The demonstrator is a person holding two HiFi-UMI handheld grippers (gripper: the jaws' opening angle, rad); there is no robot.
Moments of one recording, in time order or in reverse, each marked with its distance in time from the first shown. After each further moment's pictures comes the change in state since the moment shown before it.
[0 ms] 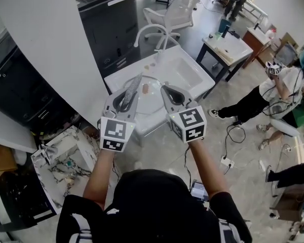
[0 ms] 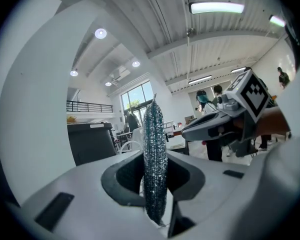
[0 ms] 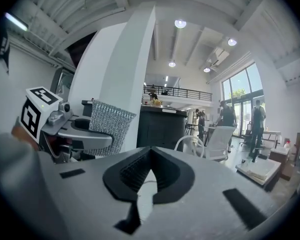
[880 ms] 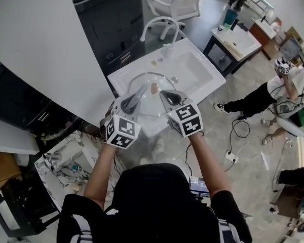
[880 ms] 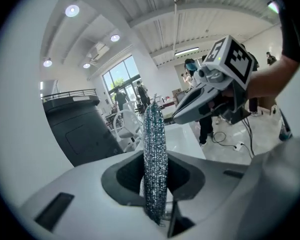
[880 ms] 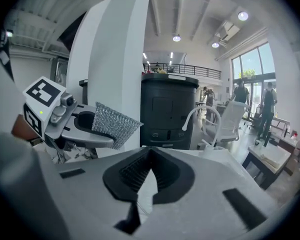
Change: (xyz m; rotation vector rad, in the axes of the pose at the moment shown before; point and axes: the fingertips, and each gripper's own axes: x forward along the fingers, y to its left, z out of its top) left arm 0.058 0.034 -0.129 0.176 0.306 -0.142; right arm 0.107 0.008 -0.097 0.031 0.261 0.098
